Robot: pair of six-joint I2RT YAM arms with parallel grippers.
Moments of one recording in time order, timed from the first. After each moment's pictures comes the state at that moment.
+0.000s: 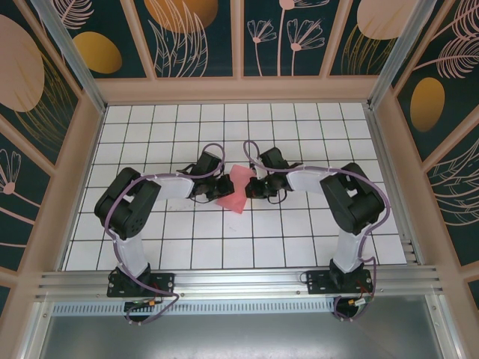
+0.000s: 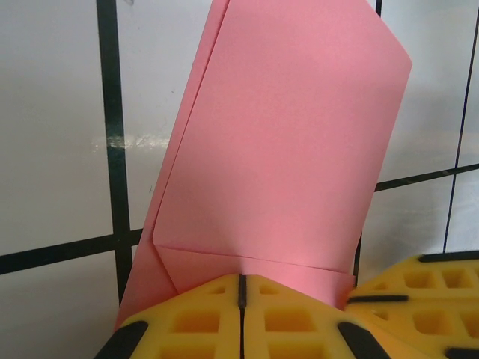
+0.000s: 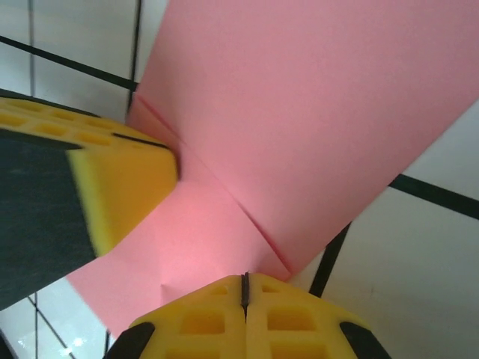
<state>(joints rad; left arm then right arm) -0.58 1.86 0.94 -0.03 0.34 -0.80 0.59 1.83 0.99 -0.22 -0.49 0.44</state>
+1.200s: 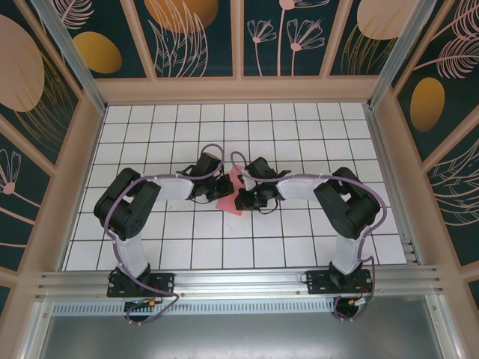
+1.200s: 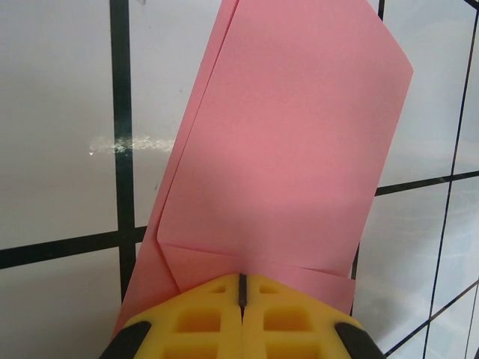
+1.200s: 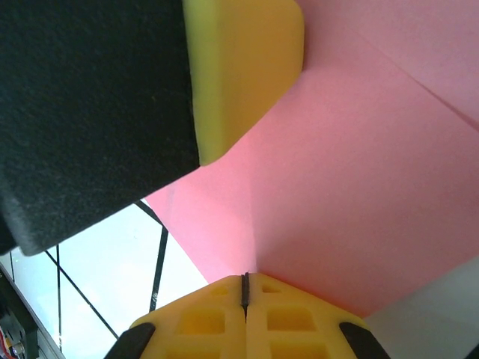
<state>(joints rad) -0.58 1.86 0.92 0.00 0.33 -0.84 0.73 1.84 0.98 -0.22 -0.49 0.53</state>
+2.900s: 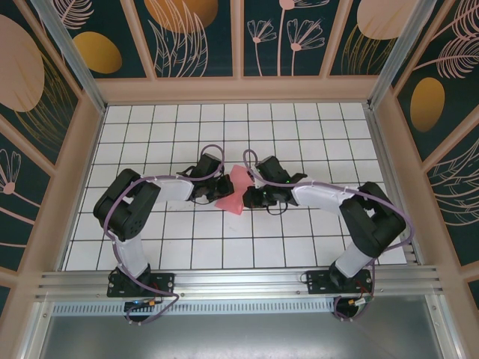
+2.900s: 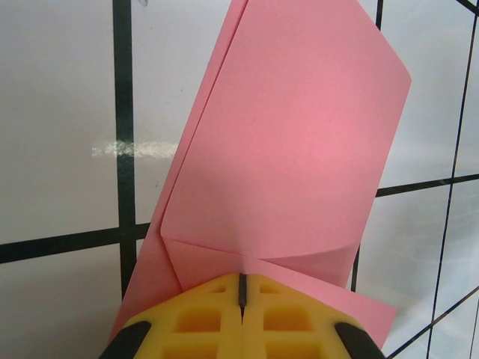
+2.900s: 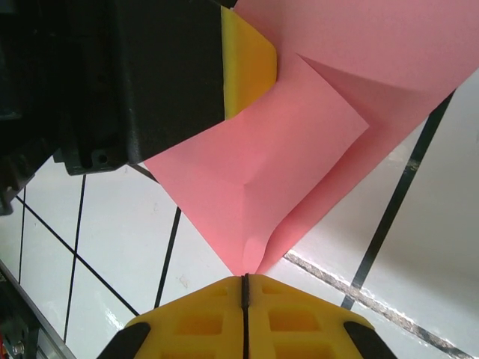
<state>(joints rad) -0.59 1.85 0.90 0.01 0.31 -0.84 0.71 1.63 0.88 -0.24 -0.40 0.53</state>
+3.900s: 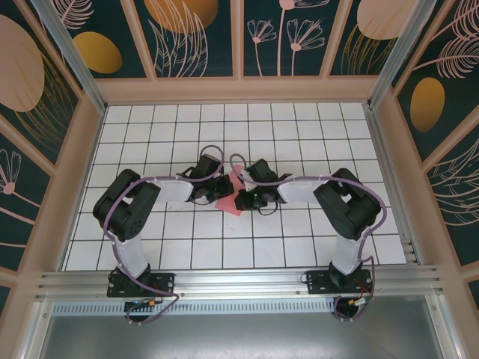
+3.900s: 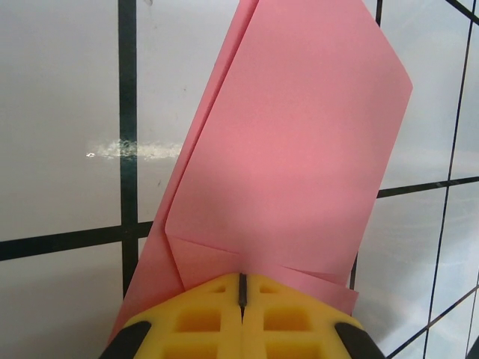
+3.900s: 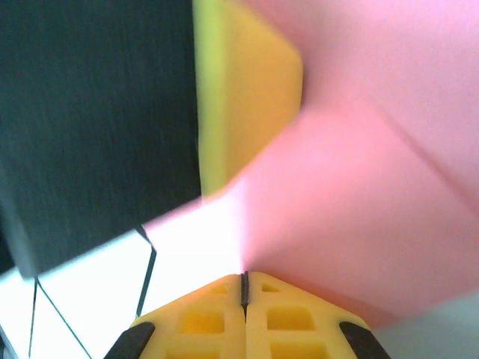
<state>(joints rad) -0.59 1.85 0.89 0.04 0.30 -0.86 0.74 1.82 0.91 -0.13 -0.46 0.48</state>
